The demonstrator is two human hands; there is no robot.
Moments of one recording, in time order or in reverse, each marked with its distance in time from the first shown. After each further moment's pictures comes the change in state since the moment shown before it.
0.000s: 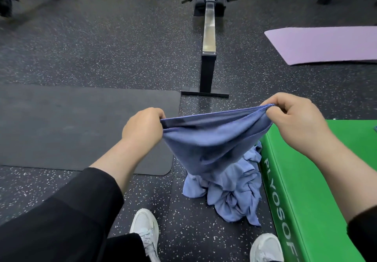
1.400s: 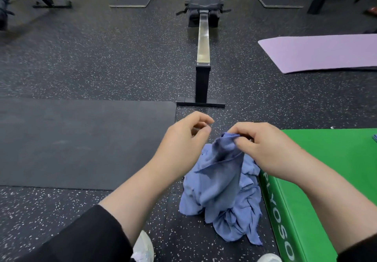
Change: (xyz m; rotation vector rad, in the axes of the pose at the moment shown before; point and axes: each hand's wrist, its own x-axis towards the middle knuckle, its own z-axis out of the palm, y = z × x) left_hand -0.032 0.087 -0.003 -0.716 -0.089 0.292; right_hand 0.008 -0.017 0.019 -0.037 -0.371 -0.111
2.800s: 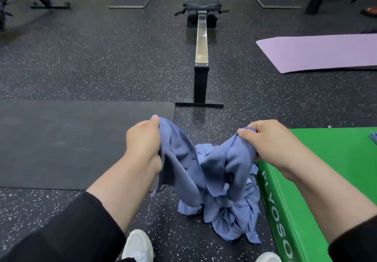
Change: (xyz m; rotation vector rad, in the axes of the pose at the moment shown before) left_hand 0.019 -0.031 -0.021 -0.695 0.546 -0.603; right_hand 0.010 0.021 0.006 0.198 0.169 0.358
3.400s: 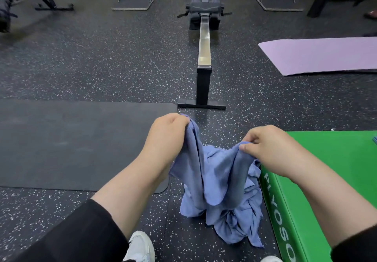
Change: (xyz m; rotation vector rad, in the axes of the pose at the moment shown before) left_hand -0.023 0.011 0.006 0.474 -0.356 0.363; right_hand 0.001 0.000 -0.001 -0.424 -0.063 -0.102
